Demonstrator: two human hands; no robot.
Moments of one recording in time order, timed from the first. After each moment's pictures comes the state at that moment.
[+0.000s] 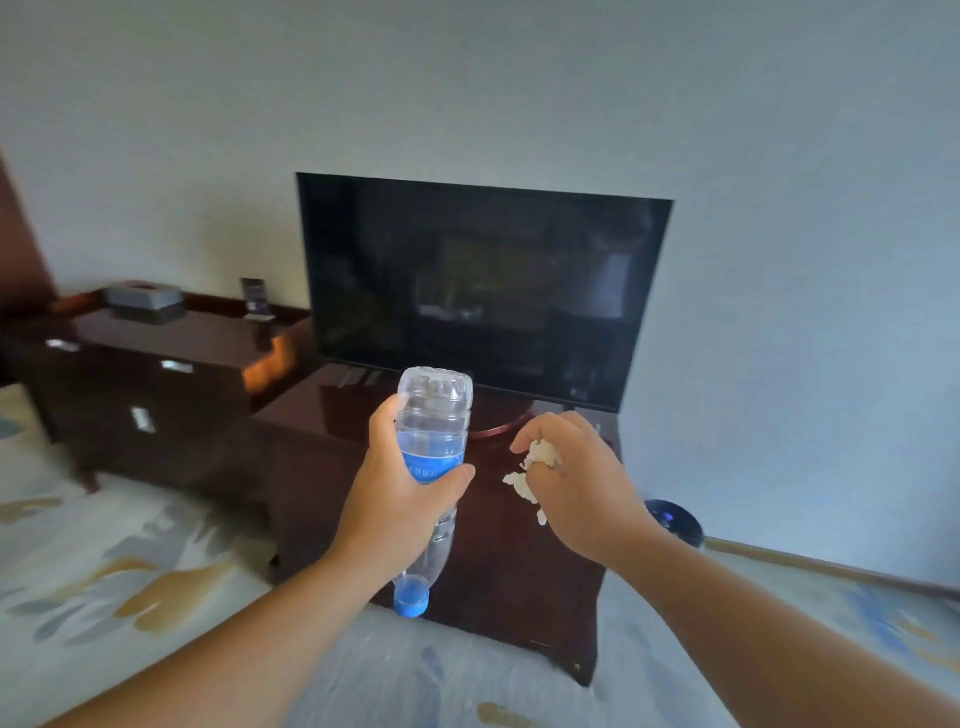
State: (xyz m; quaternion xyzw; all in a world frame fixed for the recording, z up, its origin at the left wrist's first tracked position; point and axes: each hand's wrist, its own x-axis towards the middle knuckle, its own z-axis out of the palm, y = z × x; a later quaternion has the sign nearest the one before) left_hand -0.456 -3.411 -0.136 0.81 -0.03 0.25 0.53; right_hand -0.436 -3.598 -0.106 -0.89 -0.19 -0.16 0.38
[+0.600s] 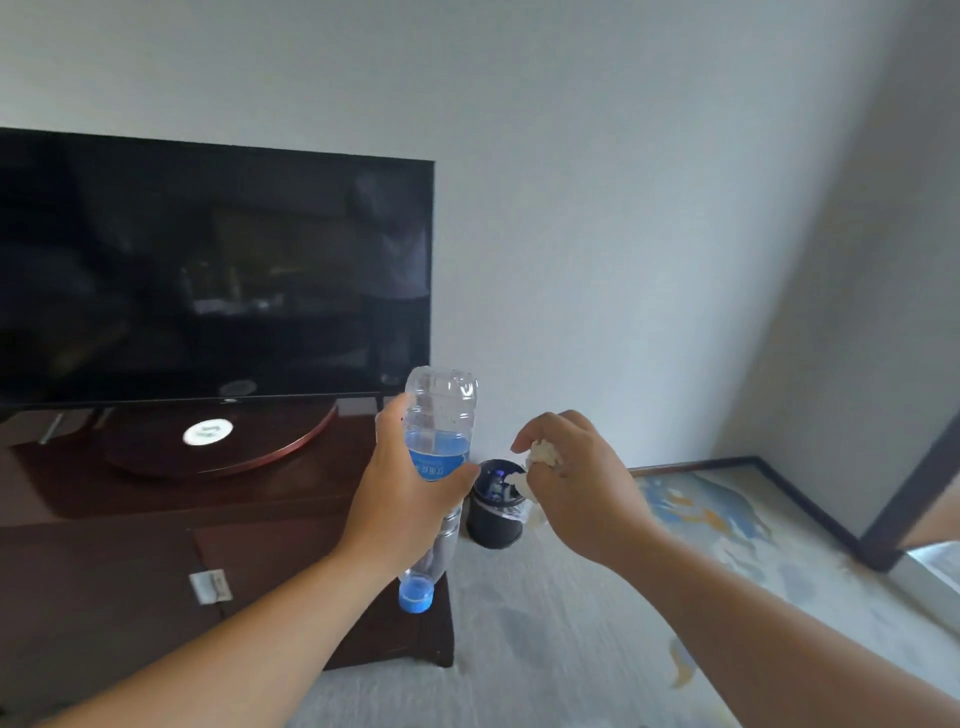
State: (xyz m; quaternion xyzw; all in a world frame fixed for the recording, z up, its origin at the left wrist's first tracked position) left_hand -0.344 -3.630 -0.160 0.78 -0.20 0.11 0.58; right_hand -0.415 -3.802 -0.121 -0.91 0.01 -0.21 0.36
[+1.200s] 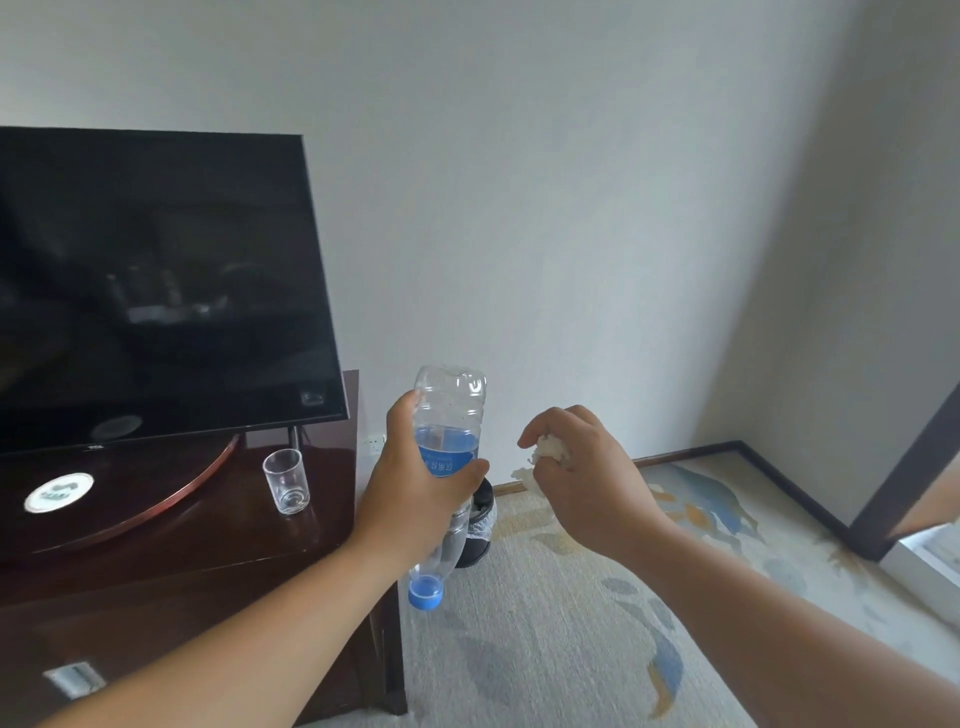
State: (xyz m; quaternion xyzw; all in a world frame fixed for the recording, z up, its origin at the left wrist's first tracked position) left_hand -0.240 -3.833 -0.173 0.80 -0.22 0.07 0.56; right_hand -0.320 -4.000 -0.135 -0.91 0.05 -0.20 0.36
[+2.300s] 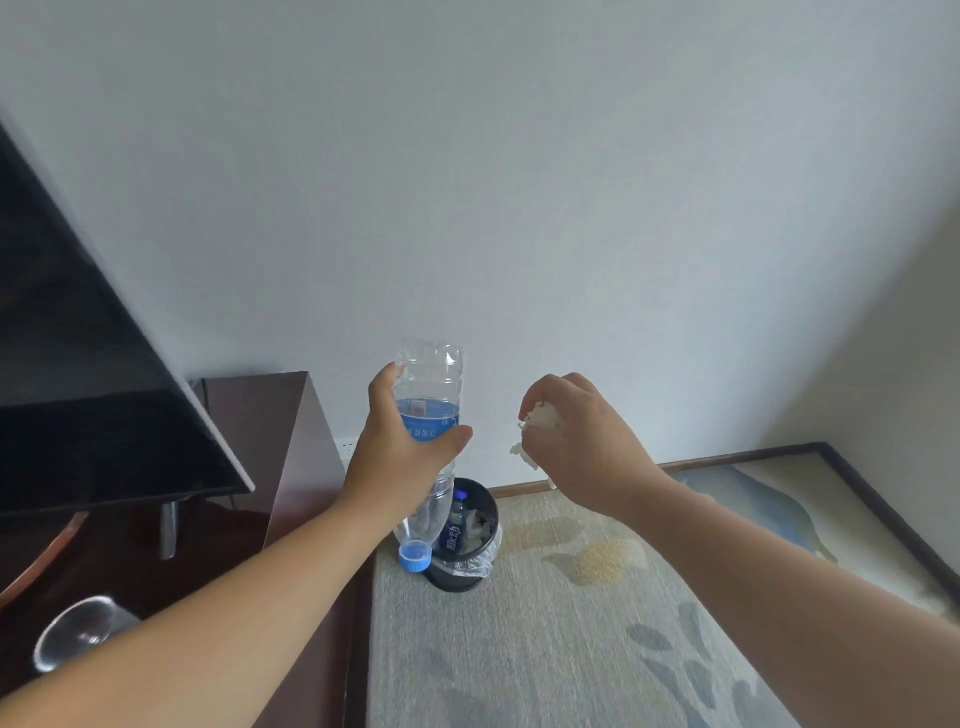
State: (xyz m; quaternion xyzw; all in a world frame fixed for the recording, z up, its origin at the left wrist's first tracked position) left_hand 0.114 -4.019 -0.238 0.84 -0.09 0.02 0.54; right_hand 0.052 -4.205 -0.192 -0.91 0.04 -0.08 0.40
